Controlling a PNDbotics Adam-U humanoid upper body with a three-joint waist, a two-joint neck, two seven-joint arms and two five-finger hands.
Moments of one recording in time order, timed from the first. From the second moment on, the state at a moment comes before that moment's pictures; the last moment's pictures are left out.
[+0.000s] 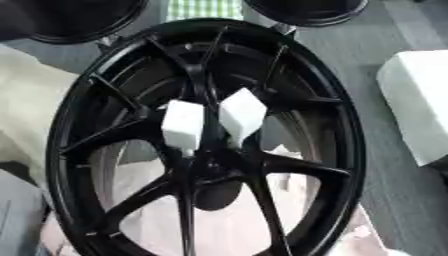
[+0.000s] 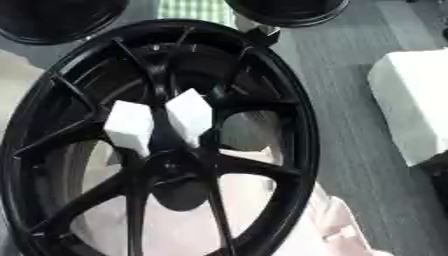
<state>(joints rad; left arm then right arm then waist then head) -0.97 1.04 -0.22 -1.96 0.18 -0.14 -0.52 -0.53 -0.35 -0.32 -1.91 -0.01 0.07 0.01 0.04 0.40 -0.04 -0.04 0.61</state>
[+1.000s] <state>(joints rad) -1.03 1.05 -0.42 -1.99 0.04 0.01 -0.66 -0.53 -0.35 -0.31 -1.91 -0.01 0.07 0.02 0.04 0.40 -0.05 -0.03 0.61</state>
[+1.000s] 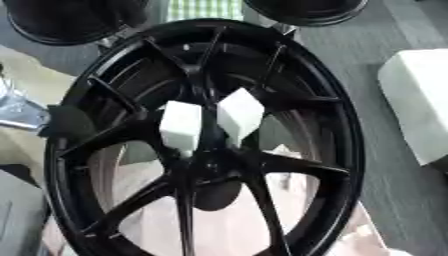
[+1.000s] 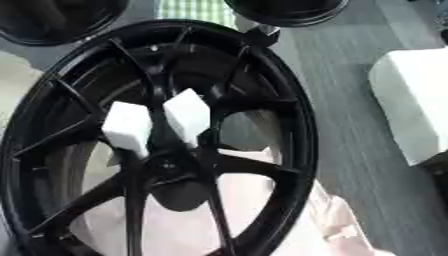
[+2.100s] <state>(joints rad) -1.12 0.92 -0.57 -1.99 -0.13 0.21 -0.70 -0.52 -0.35 -0.31 -1.91 -0.02 0.06 0.02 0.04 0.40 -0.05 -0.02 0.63</state>
